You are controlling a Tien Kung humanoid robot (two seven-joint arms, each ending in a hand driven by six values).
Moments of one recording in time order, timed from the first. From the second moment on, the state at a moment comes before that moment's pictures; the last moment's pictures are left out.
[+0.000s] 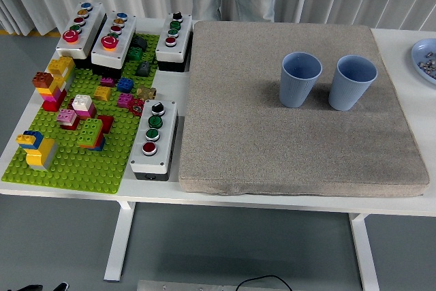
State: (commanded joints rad) left arm -0.17 0.12 -0.67 -0.18 0.52 -0.01 0.25; right arm 0.69 -0.26 1.54 1.07 -0.46 -0.15 -0.11
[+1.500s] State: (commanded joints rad) left arm -0.17 0.13 -0.67 -0.18 0.52 -0.01 0.24; right arm 0.68 -0.26 1.51 1.07 -0.56 -0.15 -0.09
